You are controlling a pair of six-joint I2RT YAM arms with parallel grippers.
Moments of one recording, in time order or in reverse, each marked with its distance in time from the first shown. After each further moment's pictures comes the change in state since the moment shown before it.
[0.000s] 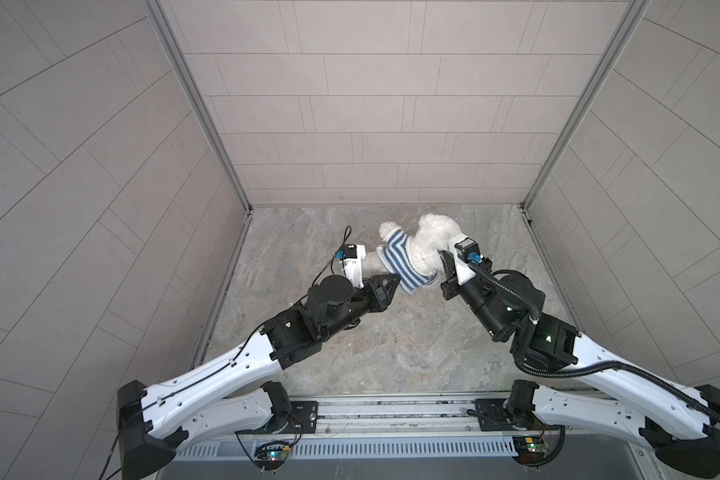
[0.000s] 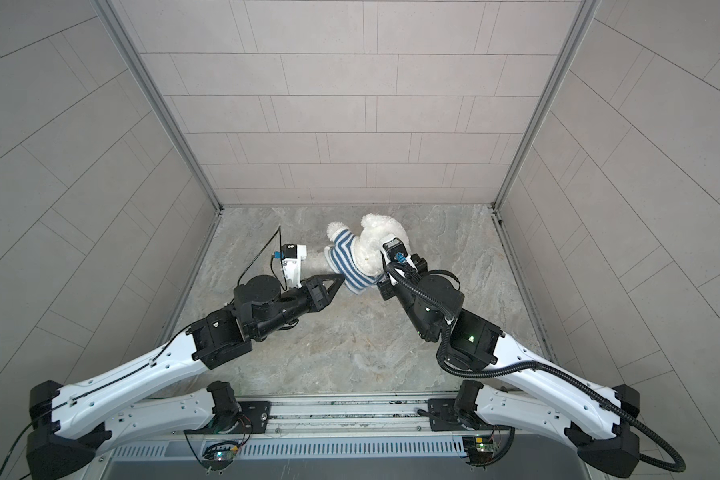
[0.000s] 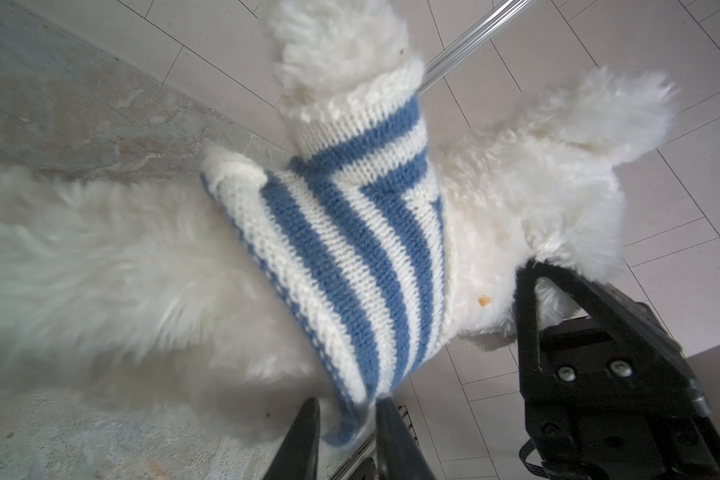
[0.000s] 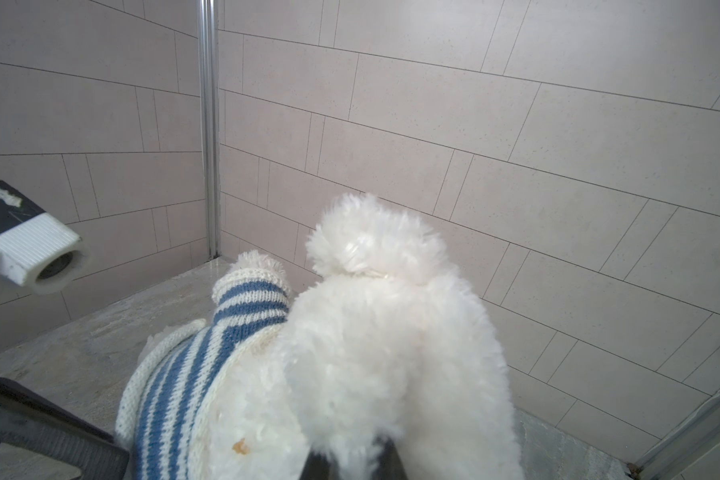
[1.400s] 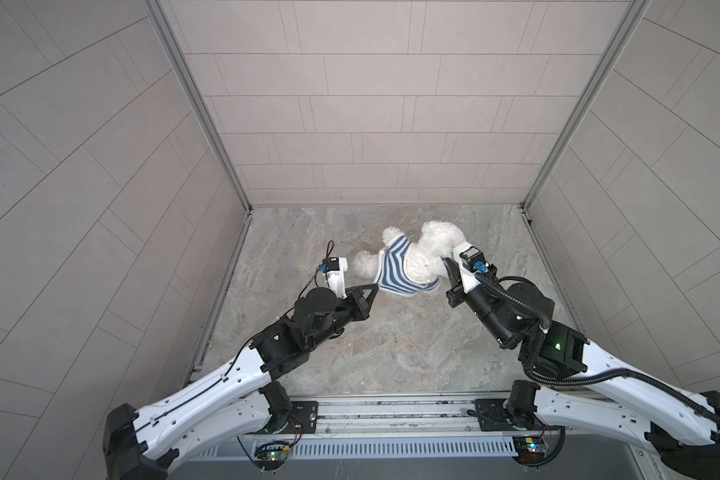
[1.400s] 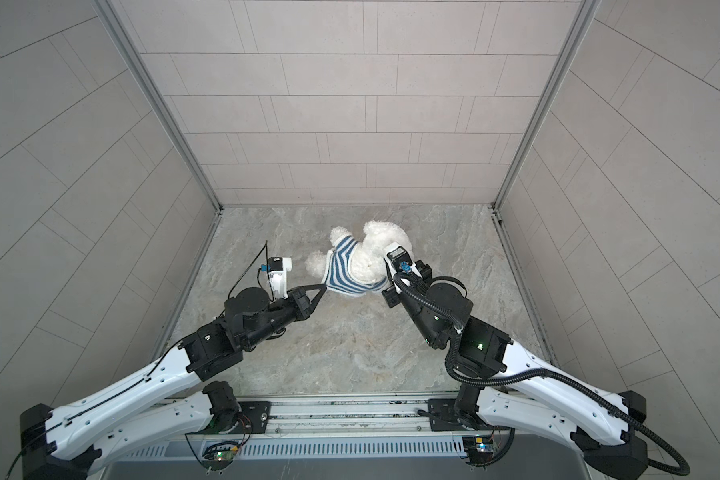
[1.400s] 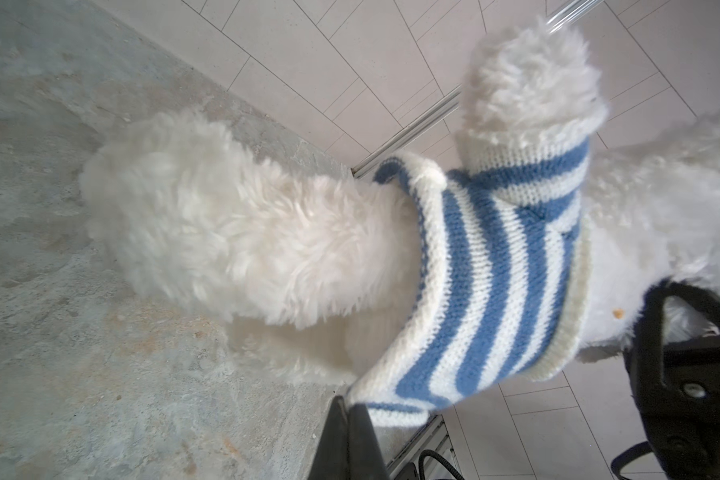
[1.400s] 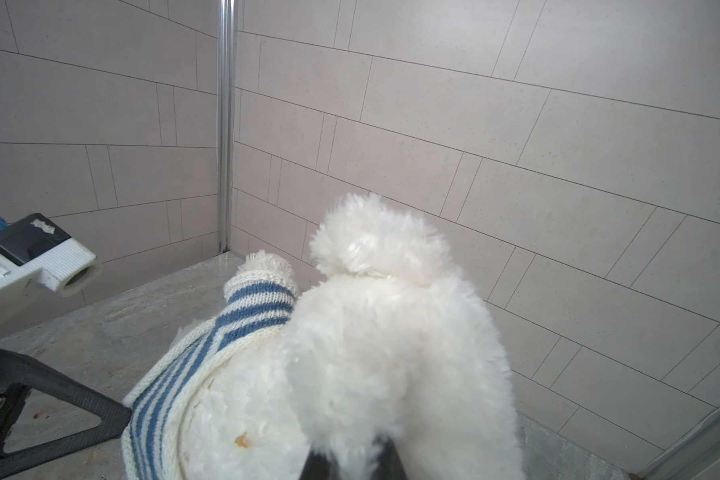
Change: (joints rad) left arm 0.104 -0.142 -0.216 0.017 0.026 0.016; right arm 0.014 -0.068 -0.038 -0.033 -0.017 -0.031
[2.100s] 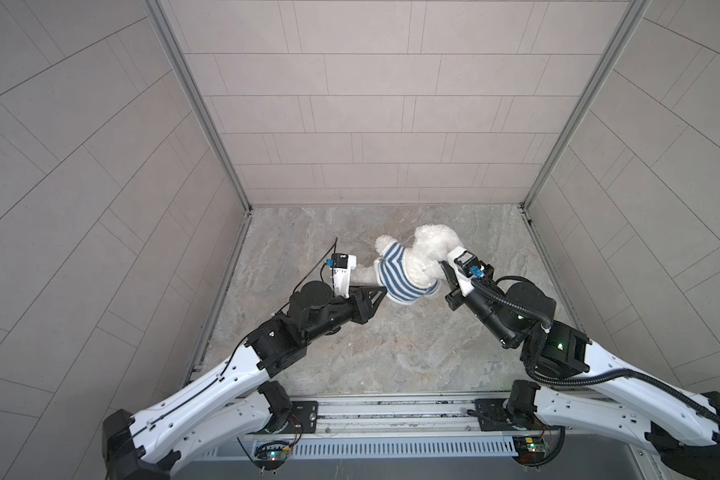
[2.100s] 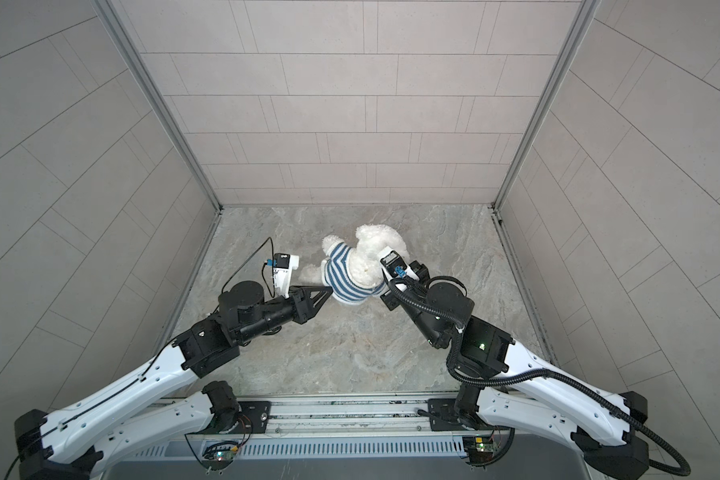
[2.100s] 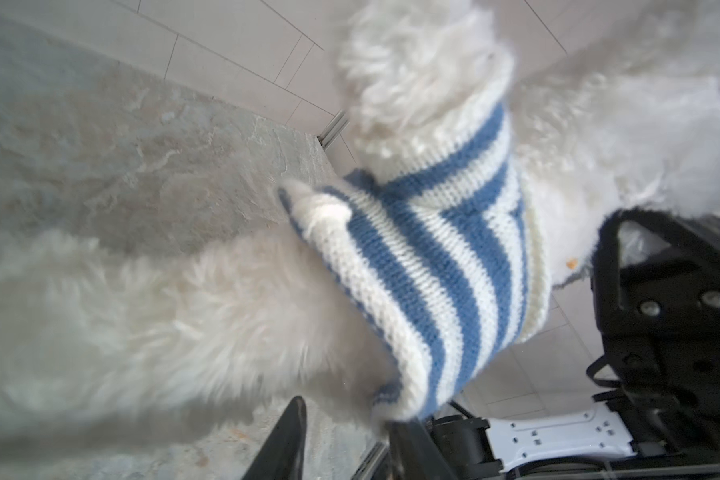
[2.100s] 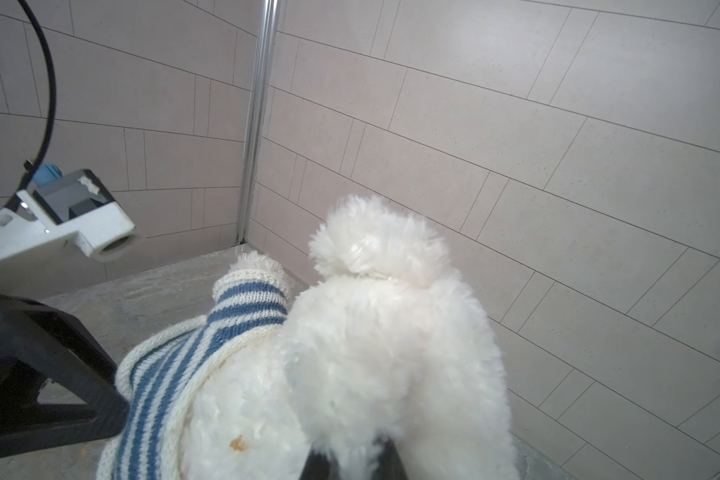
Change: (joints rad) left arm 0.035 -0.016 0.075 -0.065 0.196 0.204; right arm 0.004 -0.006 0.013 -0.026 -0.090 -0.084
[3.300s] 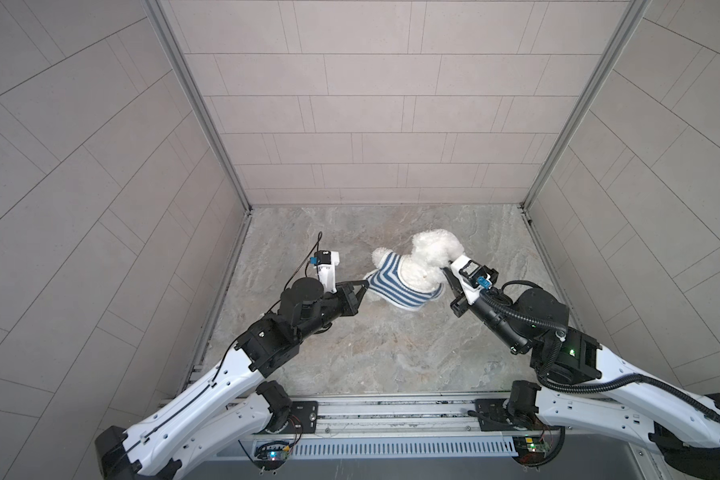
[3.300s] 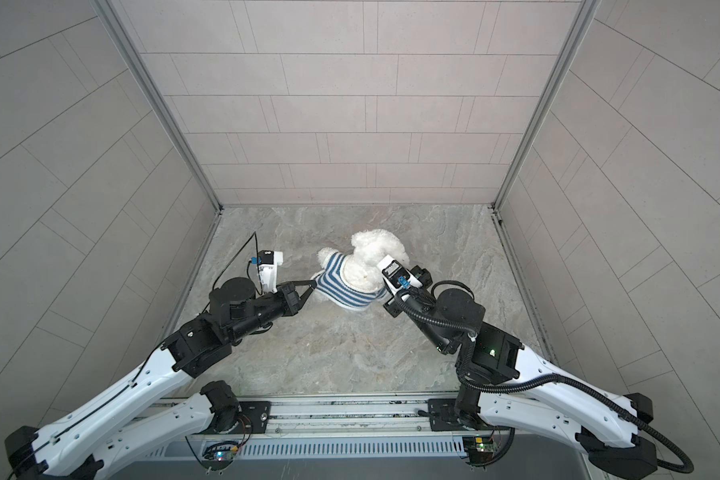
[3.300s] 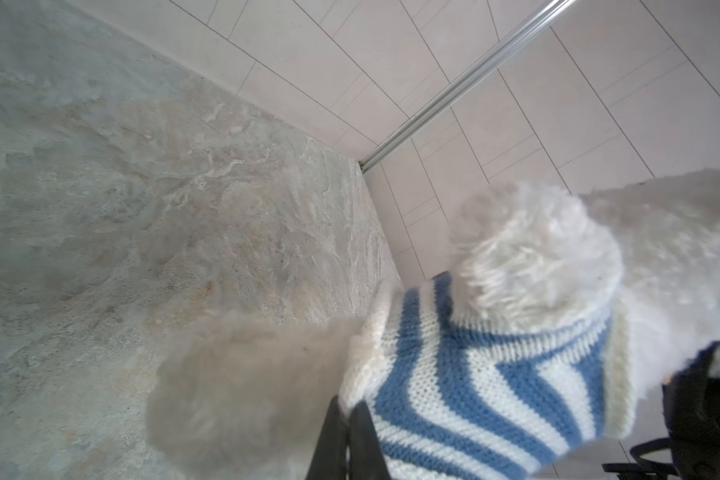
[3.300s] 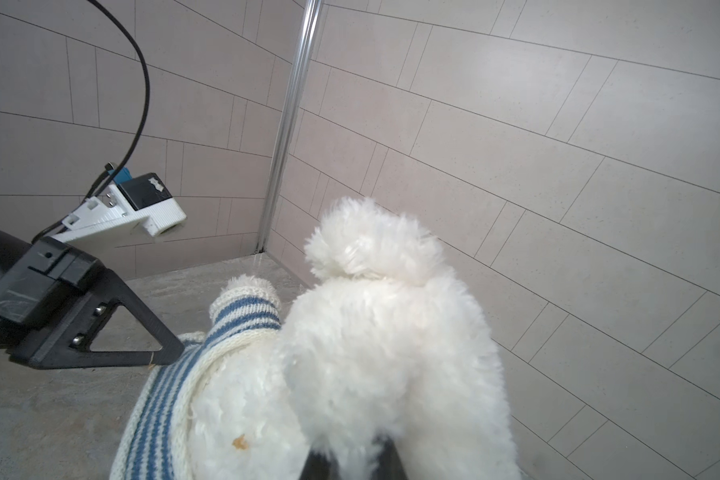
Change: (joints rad) left arm 0.092 -0.022 0.002 -0.081 -0.067 -0.126; right arm 0.040 -0.047 -0.002 -0.006 -0.032 -0.046
